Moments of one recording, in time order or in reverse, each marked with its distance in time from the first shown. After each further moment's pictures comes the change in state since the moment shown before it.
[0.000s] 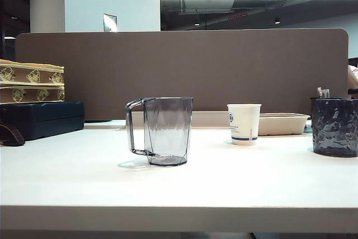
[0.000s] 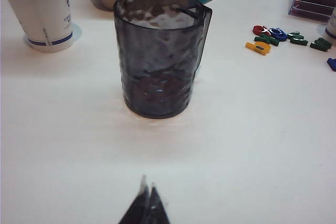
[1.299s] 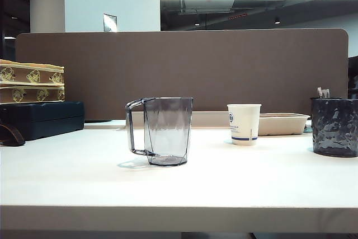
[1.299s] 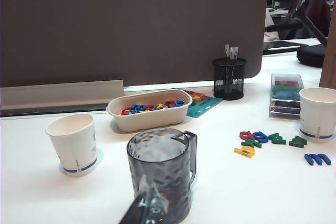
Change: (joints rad) left arm 0.000 0.000 0.000 0.000 0.000 0.000; right arm 0.000 -0.612 0.000 -0.216 -0.001 0.000
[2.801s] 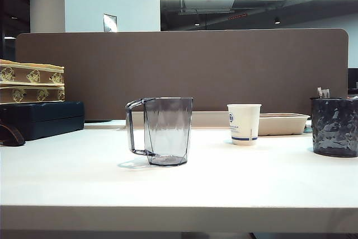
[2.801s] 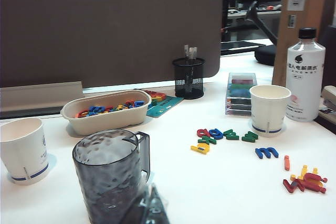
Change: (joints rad) left arm 0.000 0.000 0.000 0.000 0.000 0.000; right arm -0.251 -0.063 0.000 -0.070 -0.134 0.000
